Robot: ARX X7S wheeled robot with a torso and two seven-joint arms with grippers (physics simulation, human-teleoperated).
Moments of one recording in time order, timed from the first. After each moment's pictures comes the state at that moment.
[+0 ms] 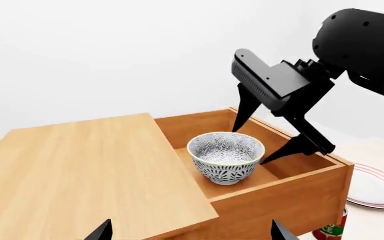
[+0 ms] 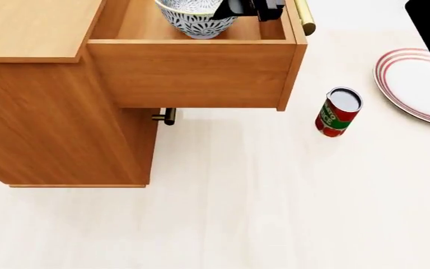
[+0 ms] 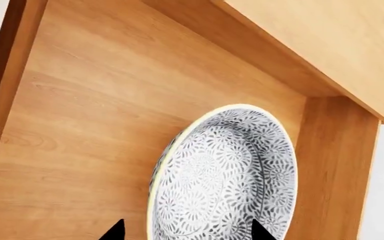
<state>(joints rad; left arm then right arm) -0.96 -1.15 -0.61 0.72 -2.53 -1.14 -1.01 2.22 0.00 -1.54 1.08 0.36 0.15 -1.33</state>
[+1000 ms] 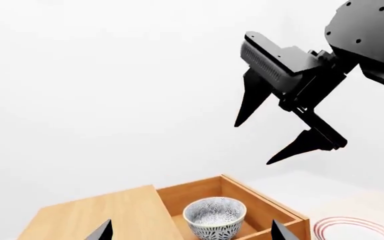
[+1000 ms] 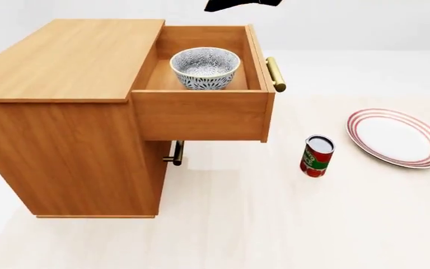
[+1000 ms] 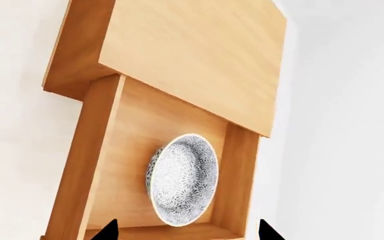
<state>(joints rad) -0.95 -1.15 -0.61 0.72 -2.52 -1.11 -0.99 2.27 0.00 -1.51 1.10 0.46 0.21 -1.39</state>
